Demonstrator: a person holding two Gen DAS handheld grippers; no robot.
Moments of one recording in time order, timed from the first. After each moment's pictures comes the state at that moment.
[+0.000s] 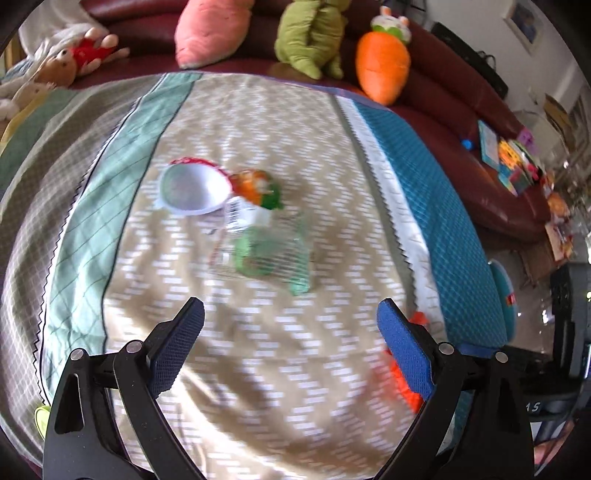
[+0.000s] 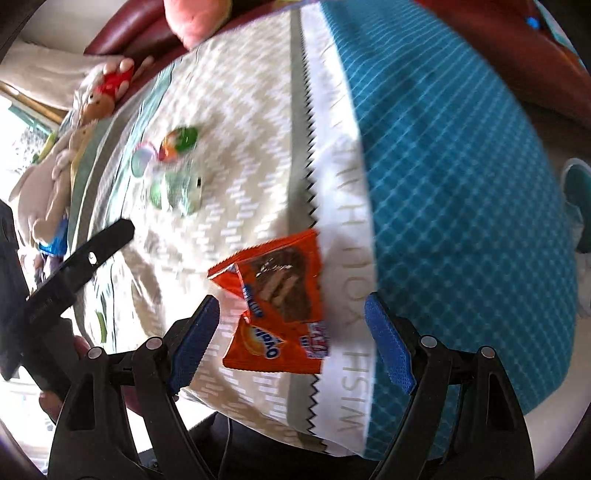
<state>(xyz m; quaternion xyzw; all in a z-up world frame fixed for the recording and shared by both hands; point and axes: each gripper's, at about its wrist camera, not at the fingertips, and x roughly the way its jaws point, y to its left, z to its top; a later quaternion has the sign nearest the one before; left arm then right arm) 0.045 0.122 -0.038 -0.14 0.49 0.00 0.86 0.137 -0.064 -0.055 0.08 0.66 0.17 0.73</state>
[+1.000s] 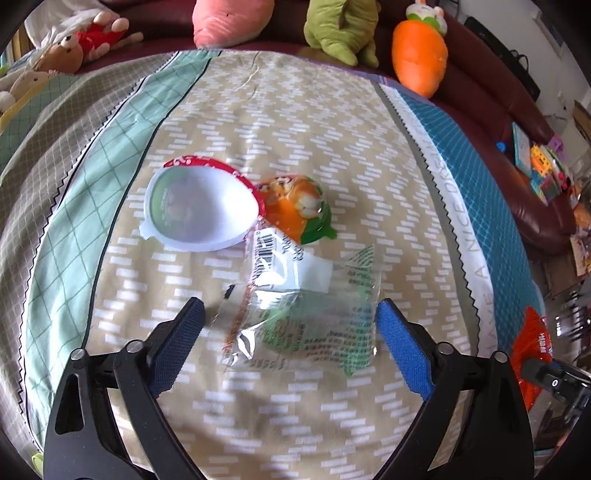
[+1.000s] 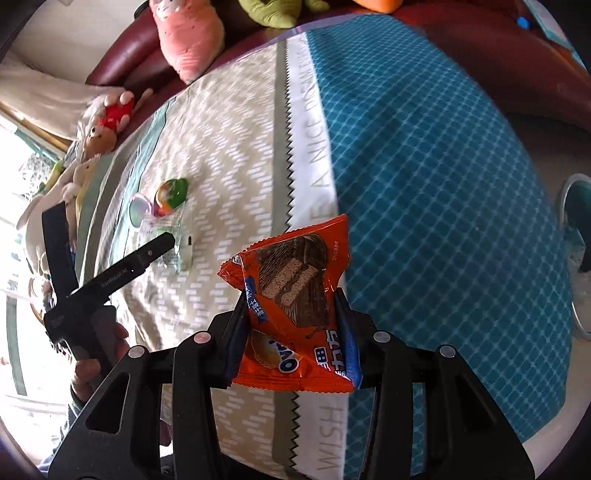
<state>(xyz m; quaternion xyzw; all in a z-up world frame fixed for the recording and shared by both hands) 0.112 0.138 -0.086 -0.13 0.51 0.04 0.85 0.174 -0.097 -0.042 0.12 0.61 0.17 0.76</state>
